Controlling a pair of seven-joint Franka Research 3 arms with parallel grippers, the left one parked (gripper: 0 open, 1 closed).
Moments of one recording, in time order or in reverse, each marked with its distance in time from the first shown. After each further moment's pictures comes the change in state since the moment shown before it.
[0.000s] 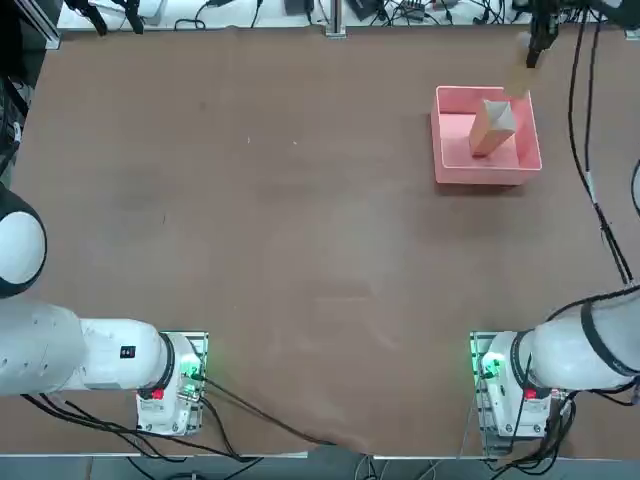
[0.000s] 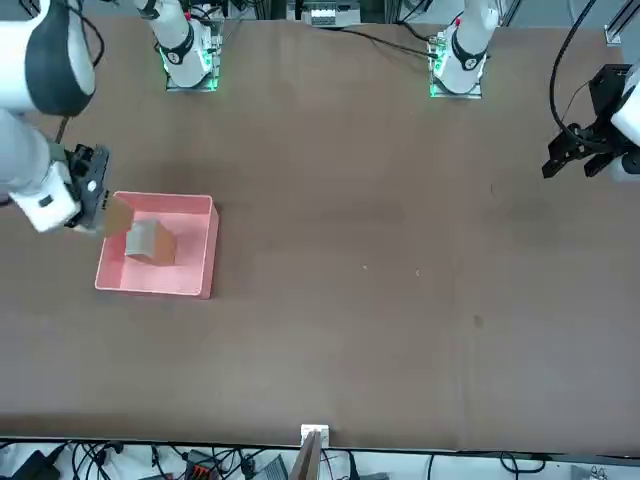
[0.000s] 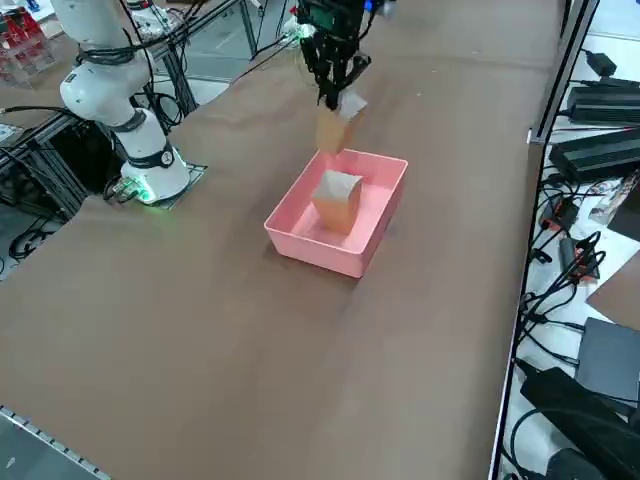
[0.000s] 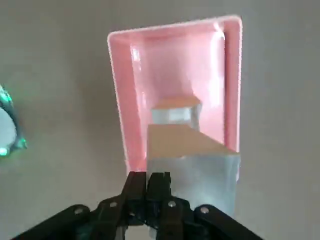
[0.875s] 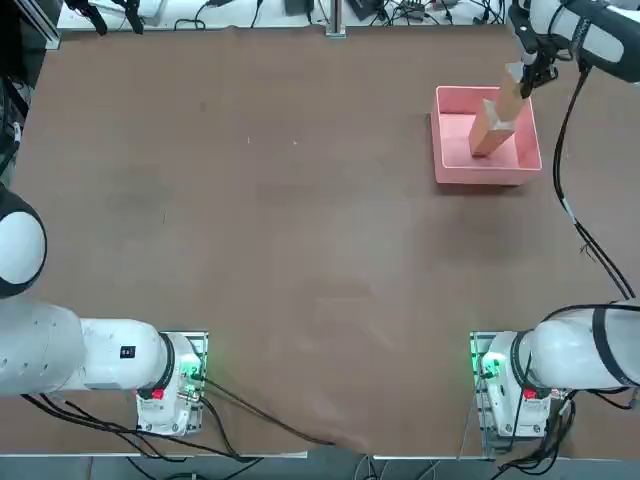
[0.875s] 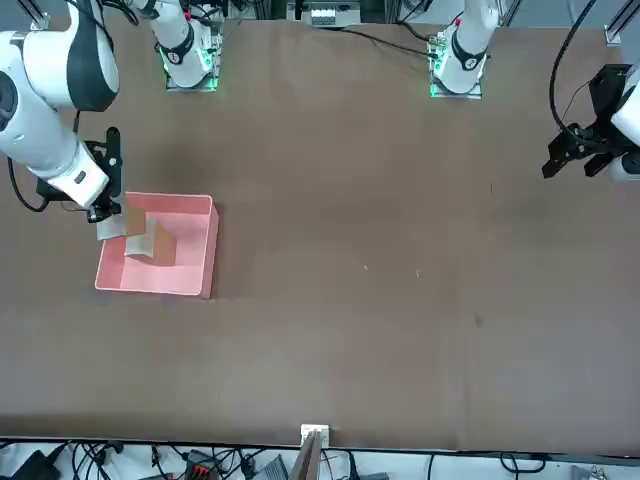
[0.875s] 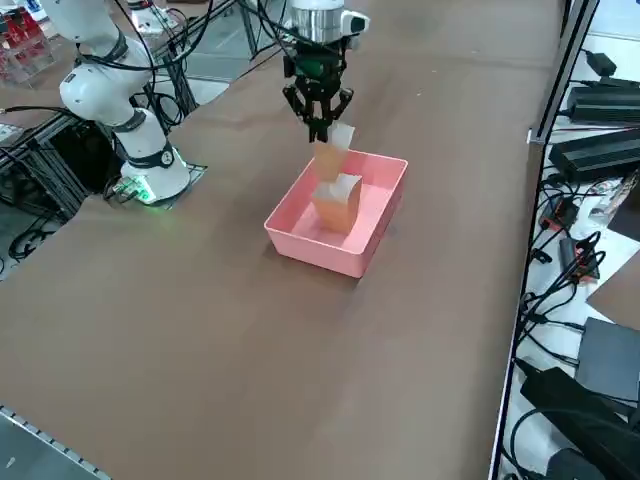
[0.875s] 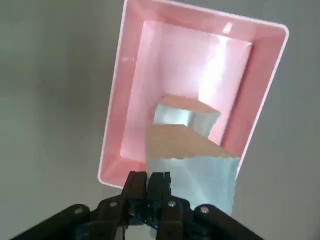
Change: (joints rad) arm -0.047 -0.136 -0.024 -0.363 0.000 0.334 -0.281
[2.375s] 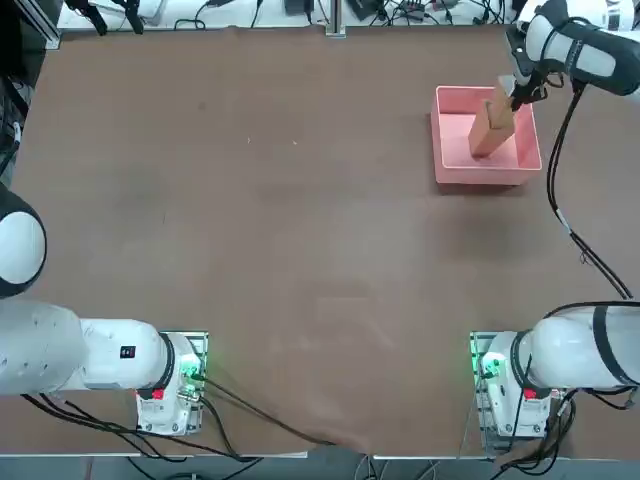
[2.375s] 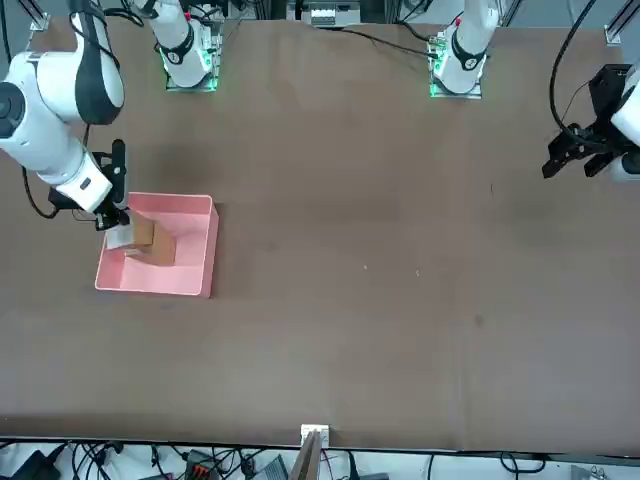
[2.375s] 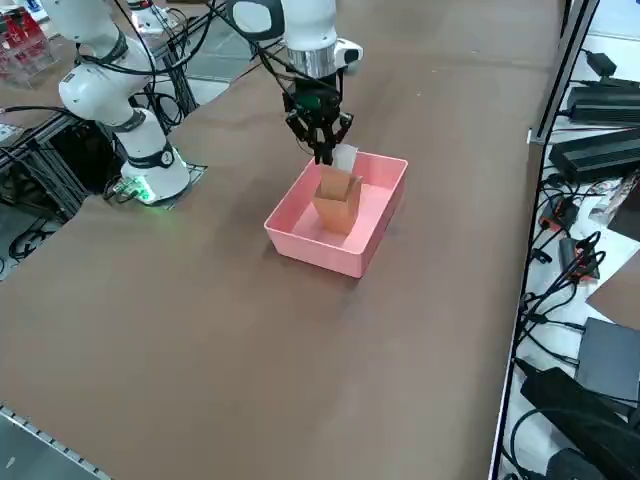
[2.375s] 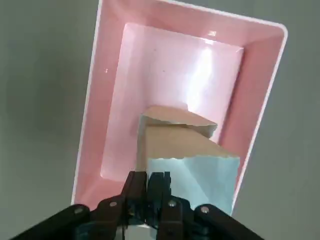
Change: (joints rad) arm -0.032 0.026 0.002 -0.124 0.070 0.209 -0.026
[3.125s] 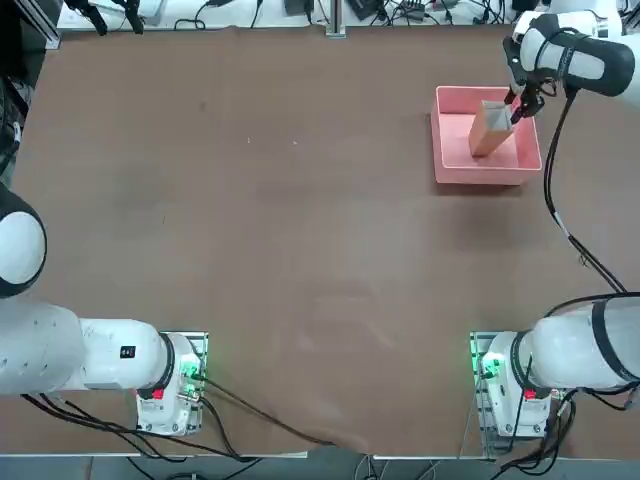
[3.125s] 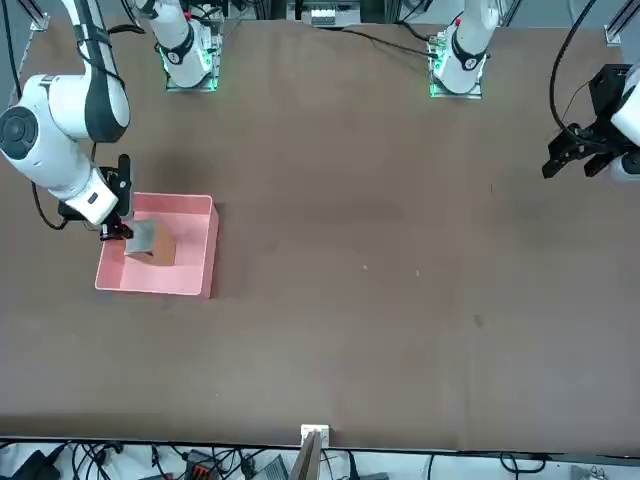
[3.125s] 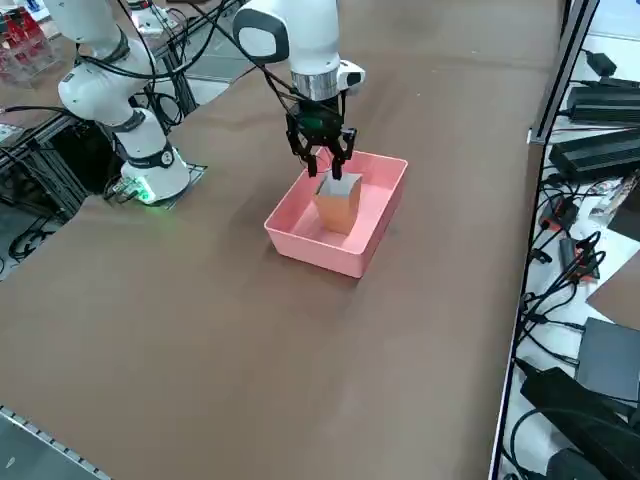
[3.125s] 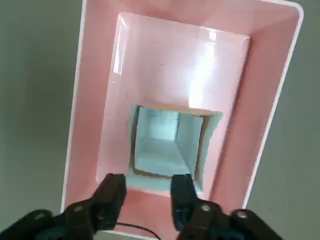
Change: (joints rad) arm -0.014 0.052 -0.002 -0.006 0.001 0.048 0.014
